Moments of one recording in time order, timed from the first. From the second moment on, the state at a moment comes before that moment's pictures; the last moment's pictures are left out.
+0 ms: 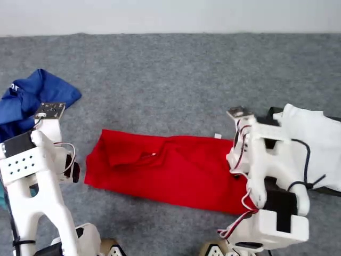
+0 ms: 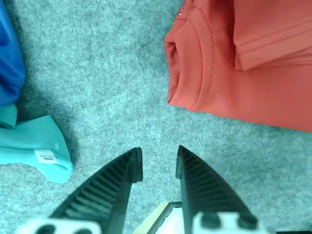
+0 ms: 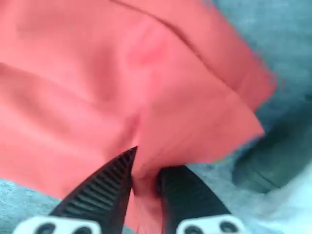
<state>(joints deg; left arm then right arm) -26.9 -26.8 35.4 94.1 -17.8 7.0 1.1 29.5 74.4 23.3</state>
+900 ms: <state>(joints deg) -26.9 -26.8 35.4 94.1 -17.8 21.1 2.1 12.6 84.0 32.8</state>
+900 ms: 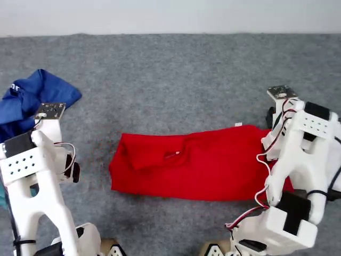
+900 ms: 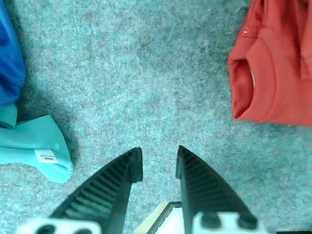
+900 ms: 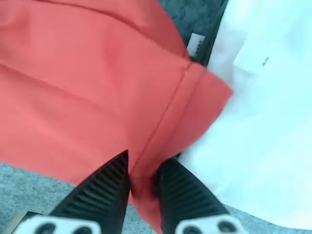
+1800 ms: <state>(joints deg) -26.9 -26.9 36.9 94.1 -18.2 2.4 3.6 13.2 85.7 27.5</state>
